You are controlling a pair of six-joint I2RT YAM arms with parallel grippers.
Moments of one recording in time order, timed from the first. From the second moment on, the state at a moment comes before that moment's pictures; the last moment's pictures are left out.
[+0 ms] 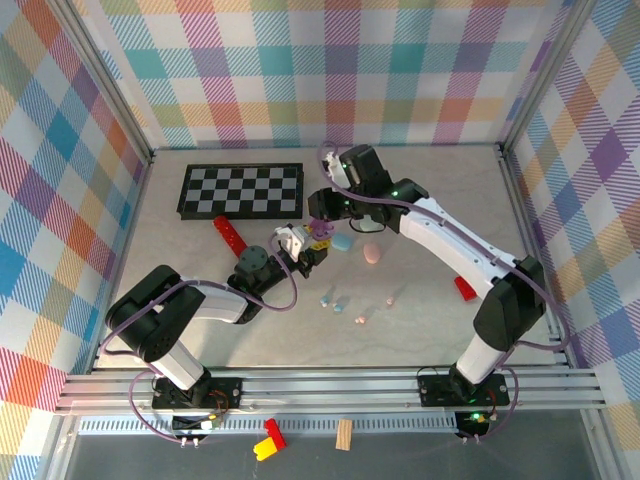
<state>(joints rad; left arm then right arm) -0.65 1.61 0.47 1.19 0.23 0.04 0.69 1.67 1.57 -0.60 -0.27 0.41</state>
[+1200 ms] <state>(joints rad) -0.65 1.52 0.49 1.20 0.28 -0.12 0.53 1.45 1.01 0.09 -0.78 1.06</state>
